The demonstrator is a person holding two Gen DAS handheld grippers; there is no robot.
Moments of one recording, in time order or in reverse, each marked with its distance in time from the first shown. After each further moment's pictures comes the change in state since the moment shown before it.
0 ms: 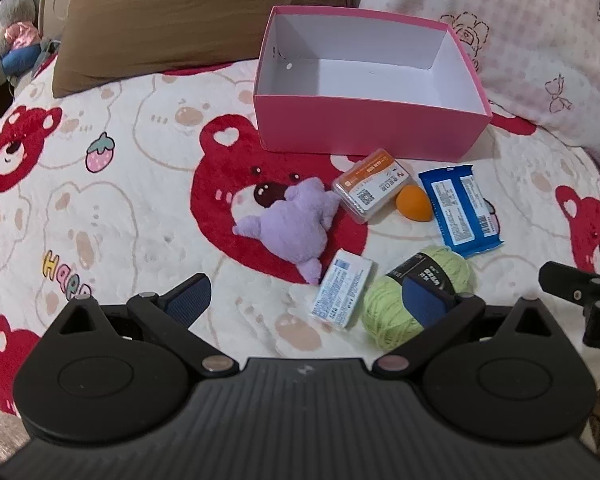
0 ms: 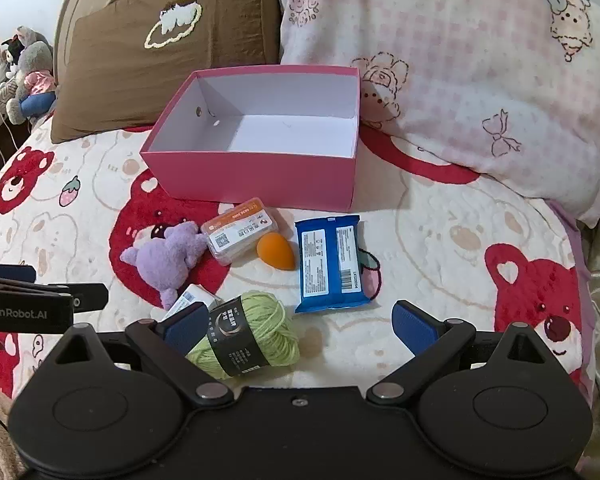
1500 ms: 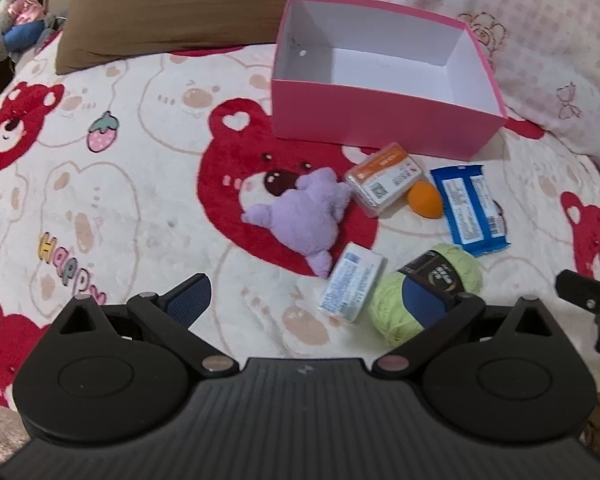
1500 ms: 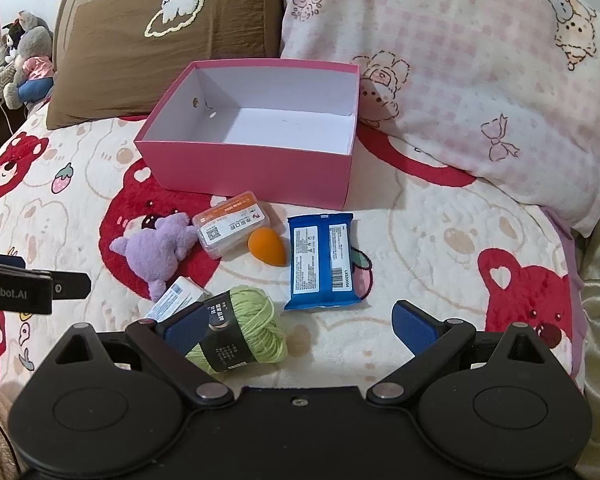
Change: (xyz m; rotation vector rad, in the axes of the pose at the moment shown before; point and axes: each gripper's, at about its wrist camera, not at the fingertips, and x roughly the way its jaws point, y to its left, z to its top) left arm 0.007 0.020 0.004 -0.055 0.039 -0.006; right arm 0.003 0.002 -0.001 -0.050 0.005 -0.027
